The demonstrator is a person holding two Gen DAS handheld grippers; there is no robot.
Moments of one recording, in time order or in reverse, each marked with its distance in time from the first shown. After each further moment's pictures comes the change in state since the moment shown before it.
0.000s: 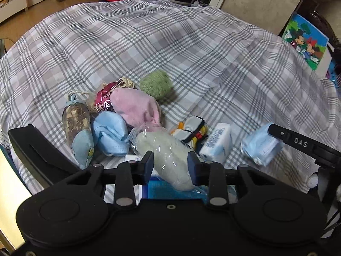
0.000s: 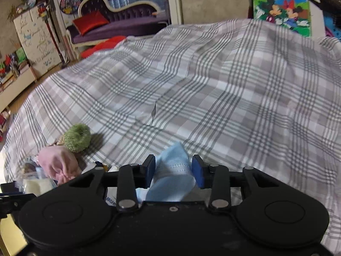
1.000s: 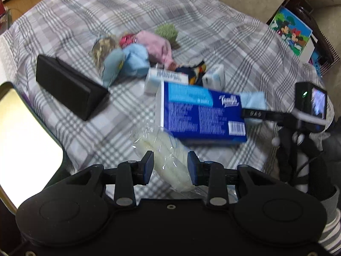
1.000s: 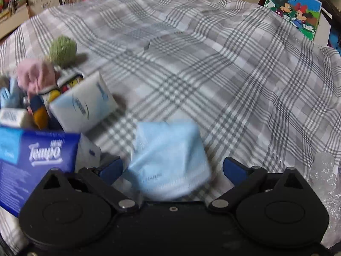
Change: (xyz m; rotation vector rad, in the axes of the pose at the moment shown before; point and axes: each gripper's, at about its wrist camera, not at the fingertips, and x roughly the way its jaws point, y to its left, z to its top) left arm -0.061 0.041 -0.121 -0.044 0.049 -0.076; right arm 0.013 0.007 -0.075 -0.245 0.170 -0.155
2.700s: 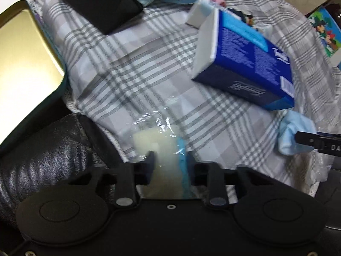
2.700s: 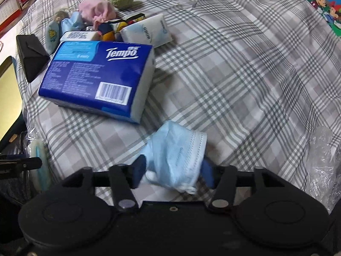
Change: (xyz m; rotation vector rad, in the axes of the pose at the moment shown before) left arm 0.055 0.038 -0.062 -0.209 0.151 0.009; right arm -0.078 0.004 -0.054 -0.182 0.236 0.128
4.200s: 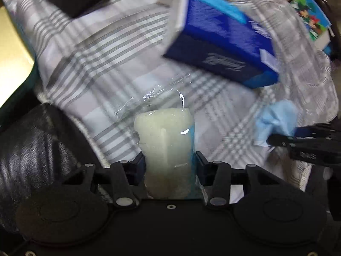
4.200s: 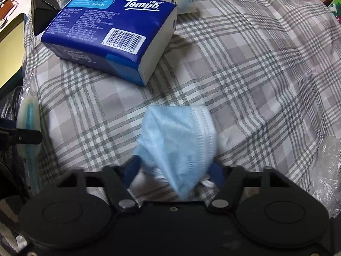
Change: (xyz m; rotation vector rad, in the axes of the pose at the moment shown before) left arm 0.018 -0.021 -0.011 0.075 0.034 -0.080; right arm 0.028 0.008 -0.027 -0.189 0.063 -0.002
